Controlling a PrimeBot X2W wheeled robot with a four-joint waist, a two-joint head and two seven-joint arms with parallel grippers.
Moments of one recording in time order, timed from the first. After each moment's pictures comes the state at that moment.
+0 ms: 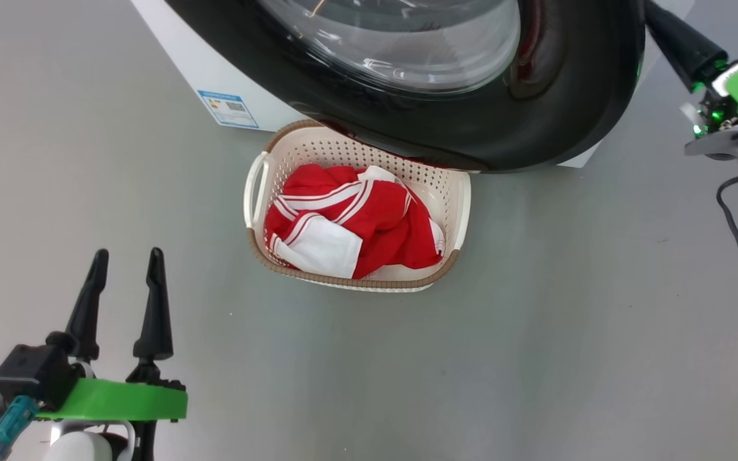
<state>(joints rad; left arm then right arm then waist) -0.19 0.07 -0.03 0.11 -0.28 -0.13 -0.25 -0.99 -0.45 0.31 0.61 1.64 0.13 0.36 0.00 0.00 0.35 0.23</state>
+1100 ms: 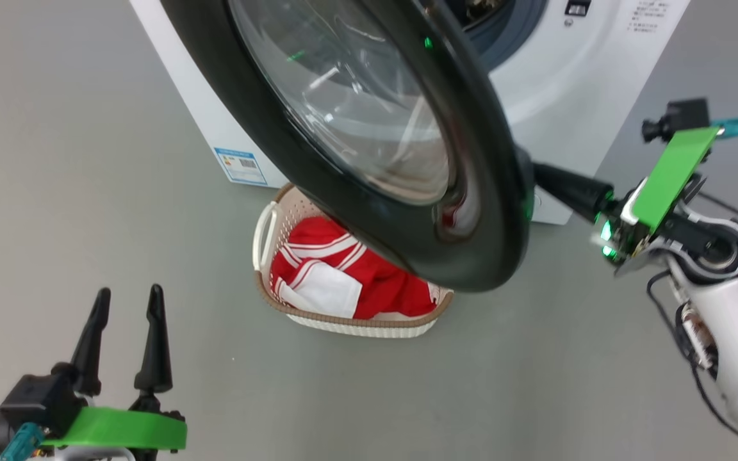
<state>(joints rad) -0.13 0.06 -0.01 0.15 -0.27 -0.13 -0.25 -0.76 -0.37 0.34 0.50 1.71 0.13 0.68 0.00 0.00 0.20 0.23</state>
